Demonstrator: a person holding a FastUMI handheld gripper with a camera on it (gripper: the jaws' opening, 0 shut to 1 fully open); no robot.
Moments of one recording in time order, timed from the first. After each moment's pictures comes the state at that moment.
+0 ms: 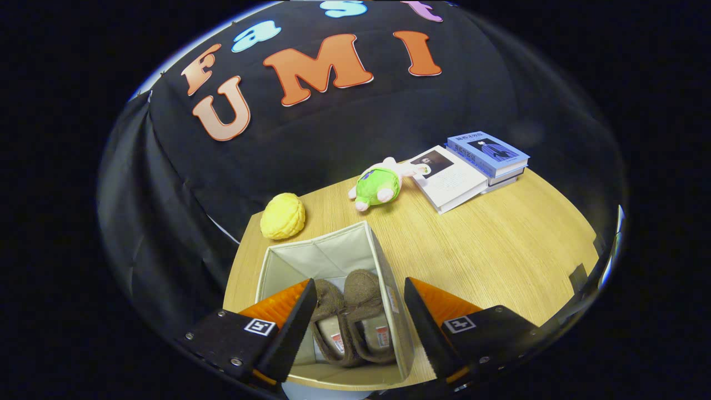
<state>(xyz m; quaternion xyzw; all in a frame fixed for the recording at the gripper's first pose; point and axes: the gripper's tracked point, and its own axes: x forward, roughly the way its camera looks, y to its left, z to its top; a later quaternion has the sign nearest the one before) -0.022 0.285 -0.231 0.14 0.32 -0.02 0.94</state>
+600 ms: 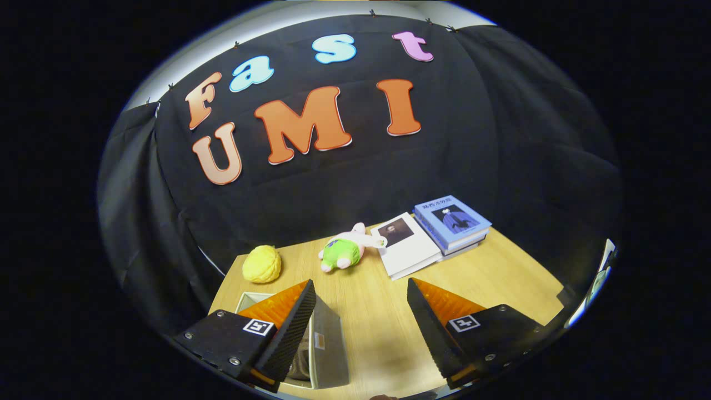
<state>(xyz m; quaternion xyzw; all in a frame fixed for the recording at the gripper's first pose) -0.014 0.146 -0.114 0.09 0.18 -0.05 0.98</state>
